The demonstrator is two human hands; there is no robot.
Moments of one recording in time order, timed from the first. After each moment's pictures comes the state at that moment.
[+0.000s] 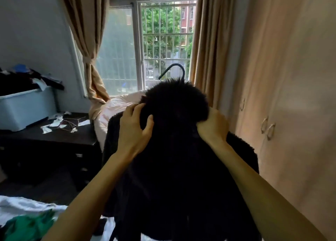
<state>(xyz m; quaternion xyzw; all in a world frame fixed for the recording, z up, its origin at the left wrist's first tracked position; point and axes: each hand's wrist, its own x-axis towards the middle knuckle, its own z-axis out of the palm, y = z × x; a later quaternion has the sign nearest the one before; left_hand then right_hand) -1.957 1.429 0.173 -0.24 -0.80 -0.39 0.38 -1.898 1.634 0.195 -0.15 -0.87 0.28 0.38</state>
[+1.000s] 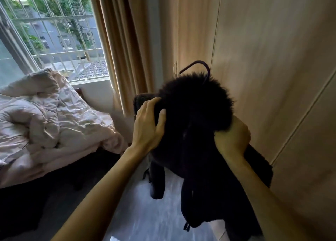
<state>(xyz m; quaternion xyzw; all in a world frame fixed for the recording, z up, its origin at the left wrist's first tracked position) -2.094 1.794 0.063 -0.47 -0.73 -0.47 0.19 -1.922 1.916 0.071 -0.43 -0.75 0.27 0.43</state>
